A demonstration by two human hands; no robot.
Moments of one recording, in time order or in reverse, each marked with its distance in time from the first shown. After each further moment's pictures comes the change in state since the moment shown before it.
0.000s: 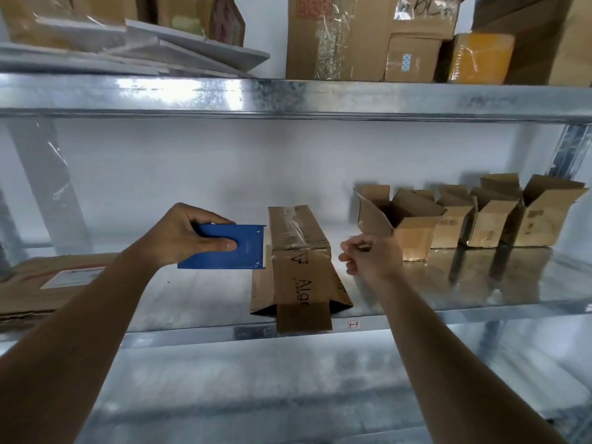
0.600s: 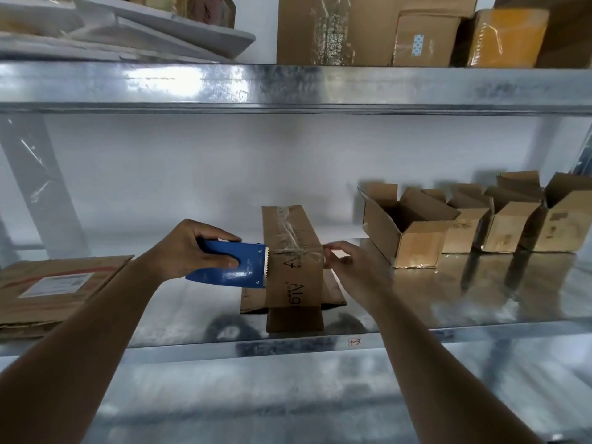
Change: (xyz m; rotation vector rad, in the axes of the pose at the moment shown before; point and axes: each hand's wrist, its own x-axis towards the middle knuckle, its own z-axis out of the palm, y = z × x) left_hand 0.029 -0.042 0.021 0.049 -0.059 -0.034; right_hand 0.047 0.048 0.033 -0.178 -0.253 -0.129
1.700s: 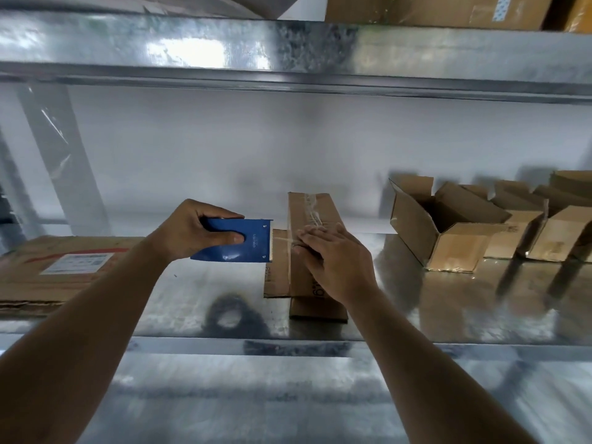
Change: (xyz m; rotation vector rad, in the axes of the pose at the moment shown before) left_hand 0.004 -0.035 -0.028 0.031 0.114 -0.017; right_hand 0.020 -0.023 0.065 -0.702 0.104 -0.579
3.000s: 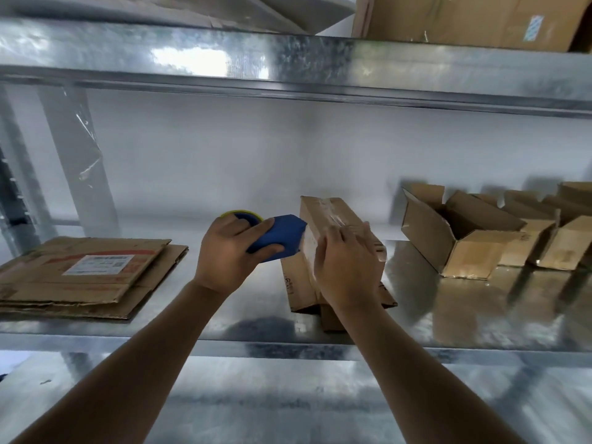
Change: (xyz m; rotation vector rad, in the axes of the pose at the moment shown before) left_hand -0.016 -0.024 0.045 0.737 0.544 0.538; right_hand 0.009 -0.068 -0.006 -0.223 0.108 0.273
